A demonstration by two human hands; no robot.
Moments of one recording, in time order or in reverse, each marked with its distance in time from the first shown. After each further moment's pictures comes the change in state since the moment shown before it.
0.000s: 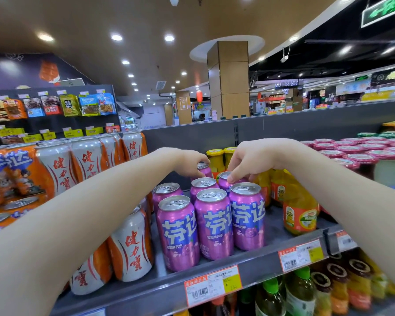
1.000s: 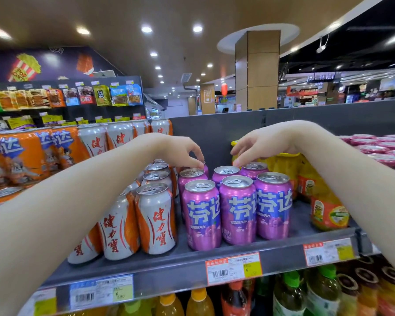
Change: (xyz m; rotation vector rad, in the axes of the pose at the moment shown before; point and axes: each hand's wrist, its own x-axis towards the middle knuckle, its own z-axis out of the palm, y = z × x) left_hand -0.078 -0.041 -0.004 -0.078 0.024 -0.099; right_hand 0.011 -0.030 -0.001 -0.021 -0.123 -0.065
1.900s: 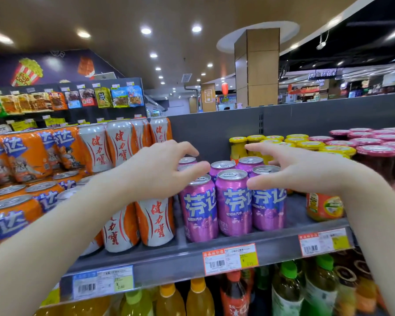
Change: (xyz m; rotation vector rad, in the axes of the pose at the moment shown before) left_hand -0.119 0.050 0.032 -0.059 0.427 -0.059; right_hand -0.096 0.017 0.063 0.228 0.265 -0.057
